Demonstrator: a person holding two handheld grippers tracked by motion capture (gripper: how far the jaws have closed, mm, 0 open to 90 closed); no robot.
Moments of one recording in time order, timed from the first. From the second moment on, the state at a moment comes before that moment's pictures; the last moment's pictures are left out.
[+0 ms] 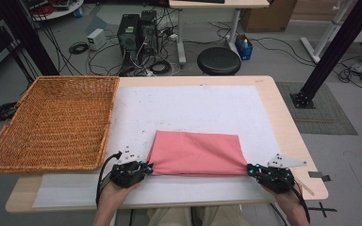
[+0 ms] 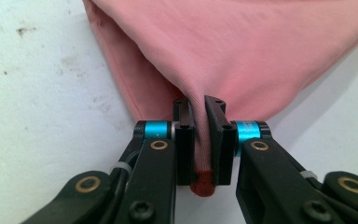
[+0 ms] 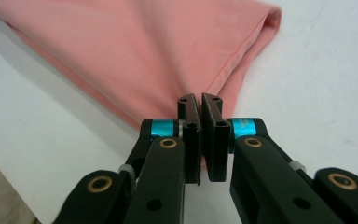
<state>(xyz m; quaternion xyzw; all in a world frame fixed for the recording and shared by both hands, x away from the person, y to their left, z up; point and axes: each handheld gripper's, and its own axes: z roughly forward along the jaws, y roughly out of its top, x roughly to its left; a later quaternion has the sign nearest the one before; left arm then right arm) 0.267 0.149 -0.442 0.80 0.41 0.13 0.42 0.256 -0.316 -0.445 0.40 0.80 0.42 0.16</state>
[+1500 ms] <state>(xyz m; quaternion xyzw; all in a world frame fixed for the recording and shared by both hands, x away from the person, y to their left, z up) 0.270 0.065 -0.436 0.82 0.35 0.15 0.43 0.266 -0.226 -0.437 0.38 0.81 0.42 0.17</state>
